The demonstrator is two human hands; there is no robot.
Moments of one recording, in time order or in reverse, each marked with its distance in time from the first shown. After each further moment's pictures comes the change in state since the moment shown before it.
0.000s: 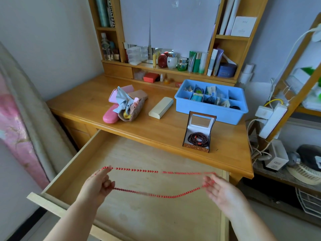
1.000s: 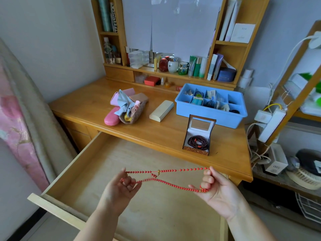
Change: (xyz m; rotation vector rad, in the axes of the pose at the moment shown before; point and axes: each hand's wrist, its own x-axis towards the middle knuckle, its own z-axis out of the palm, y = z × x) left_hand -0.040 -0.028 0.042 -0.285 -0.297 -0.175; right_hand -0.027 -0.015 0.033 0.345 -0.357 0.127
